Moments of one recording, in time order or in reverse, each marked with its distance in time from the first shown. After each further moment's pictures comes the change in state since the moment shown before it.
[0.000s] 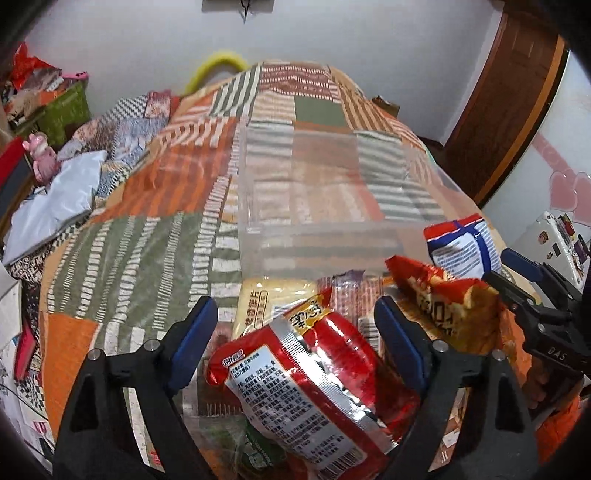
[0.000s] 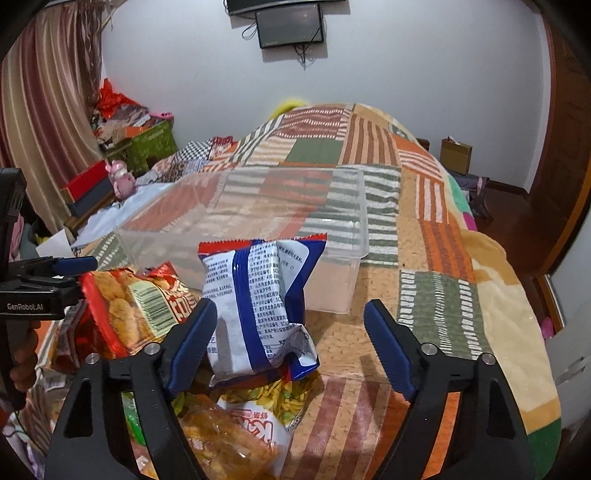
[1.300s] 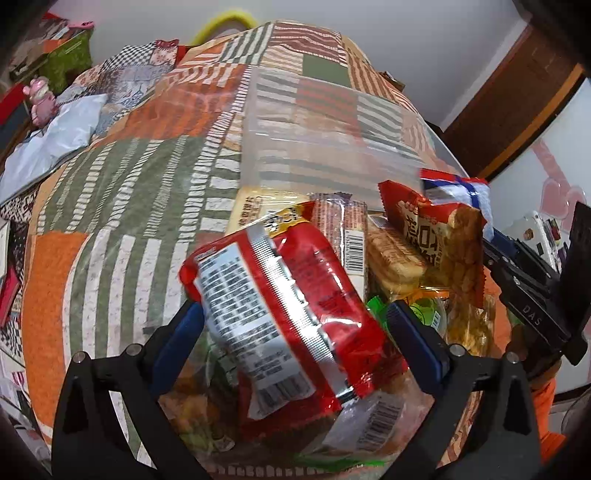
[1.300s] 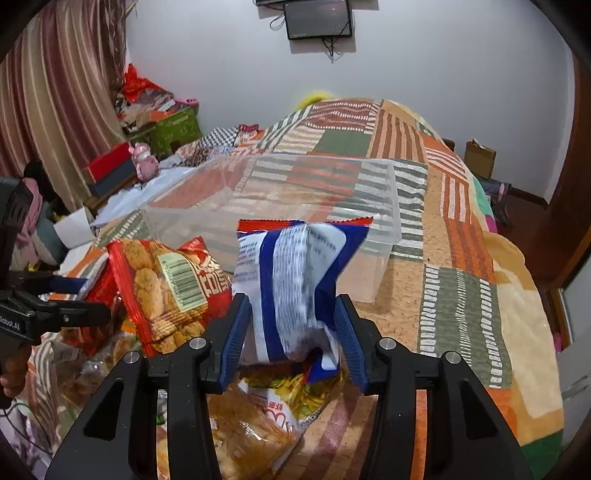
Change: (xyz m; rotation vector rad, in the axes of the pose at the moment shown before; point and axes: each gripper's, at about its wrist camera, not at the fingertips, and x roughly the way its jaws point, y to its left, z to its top) left arm -0.013 0.001 -0.038 -0.099 0.146 -0.053; right arm 0.001 0.012 -0.004 -0.064 0.035 0.068
